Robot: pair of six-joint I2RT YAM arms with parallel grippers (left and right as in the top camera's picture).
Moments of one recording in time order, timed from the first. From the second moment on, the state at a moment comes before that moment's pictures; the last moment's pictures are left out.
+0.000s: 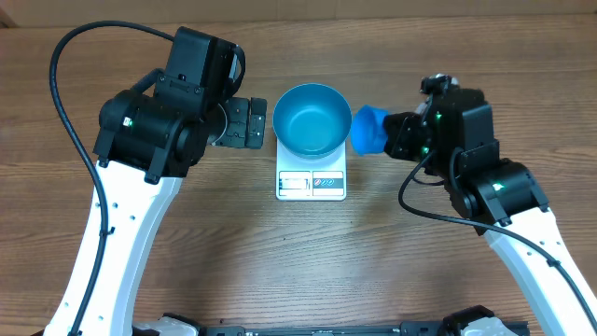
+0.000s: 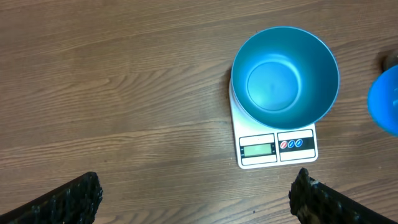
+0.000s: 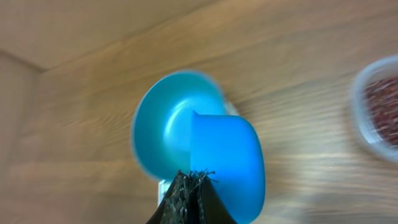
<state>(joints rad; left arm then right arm) -0.38 1.52 1.88 -1.36 -0.15 -0.20 0.32 1.22 1.14 -0.60 -0.10 0.53</state>
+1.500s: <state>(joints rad) -0.62 1.59 1.36 -0.81 0.18 0.21 0.16 1.22 1.20 -0.75 0.19 0.41</state>
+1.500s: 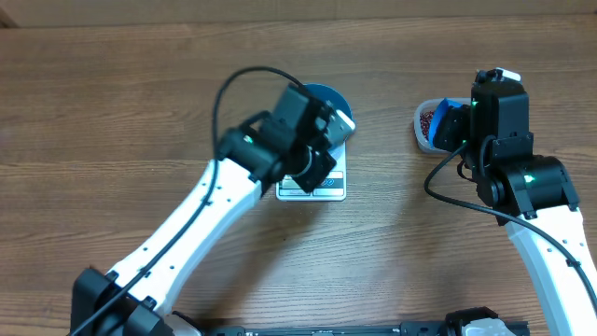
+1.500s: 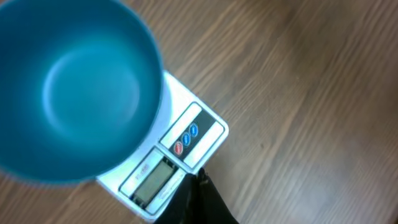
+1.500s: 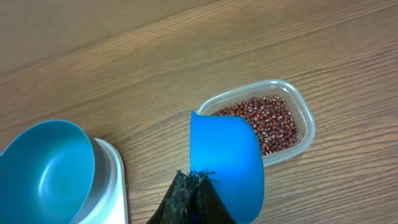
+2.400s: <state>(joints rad) -0.68 1.75 0.97 -0.30 0.05 0.24 0.16 1.22 1.20 -0.75 0.17 0.41</state>
